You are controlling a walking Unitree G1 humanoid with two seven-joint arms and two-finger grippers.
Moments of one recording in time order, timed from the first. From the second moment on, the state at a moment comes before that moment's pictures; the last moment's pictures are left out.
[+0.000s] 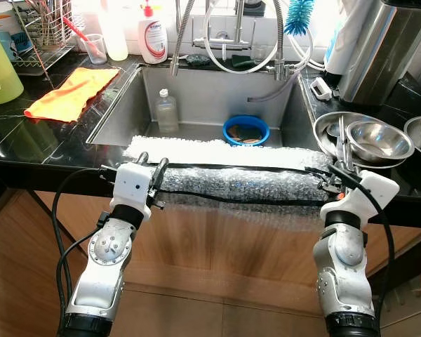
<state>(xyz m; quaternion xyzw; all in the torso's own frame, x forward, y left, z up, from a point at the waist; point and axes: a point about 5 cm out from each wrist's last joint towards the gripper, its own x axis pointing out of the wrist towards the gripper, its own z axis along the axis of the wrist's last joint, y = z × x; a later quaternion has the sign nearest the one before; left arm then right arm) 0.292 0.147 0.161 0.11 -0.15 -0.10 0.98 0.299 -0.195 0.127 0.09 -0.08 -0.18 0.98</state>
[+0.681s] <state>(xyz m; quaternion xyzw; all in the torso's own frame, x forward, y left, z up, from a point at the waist) 0.293 0.146 0.157 0.11 -0.14 -0.10 0.98 0.304 -0.190 0.131 0.09 -0.08 -0.16 0.98</state>
